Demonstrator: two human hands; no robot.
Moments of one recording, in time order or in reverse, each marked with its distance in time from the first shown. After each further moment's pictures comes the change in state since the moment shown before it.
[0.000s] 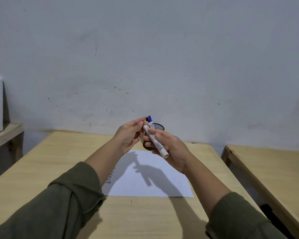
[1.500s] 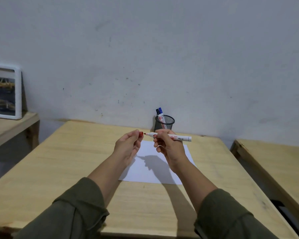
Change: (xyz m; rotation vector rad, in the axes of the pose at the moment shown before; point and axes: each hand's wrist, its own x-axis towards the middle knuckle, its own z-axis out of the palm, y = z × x) left_hand -0.044 -0.038 -0.047 -0.252 0.253 -0.059; right_hand 0.009 0.048 0.037 0.060 0.331 -0.086
